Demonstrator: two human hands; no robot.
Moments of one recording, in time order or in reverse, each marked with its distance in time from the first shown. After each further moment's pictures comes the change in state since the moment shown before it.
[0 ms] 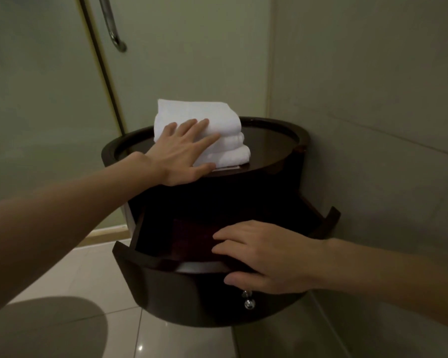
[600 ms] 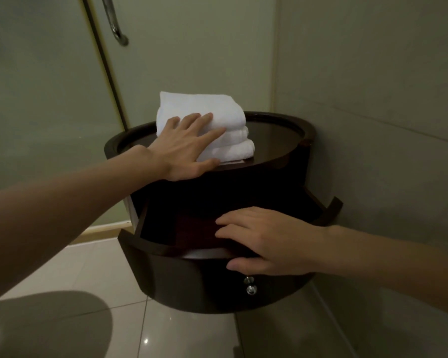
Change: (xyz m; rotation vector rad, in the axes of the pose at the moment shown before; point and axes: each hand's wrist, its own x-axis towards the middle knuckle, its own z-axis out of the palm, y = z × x) left_hand -0.001 0.005 -0.006 0.014 0.005 0.013; right_hand 0.008 0.014 0.003 -0.033 0.086 -0.016
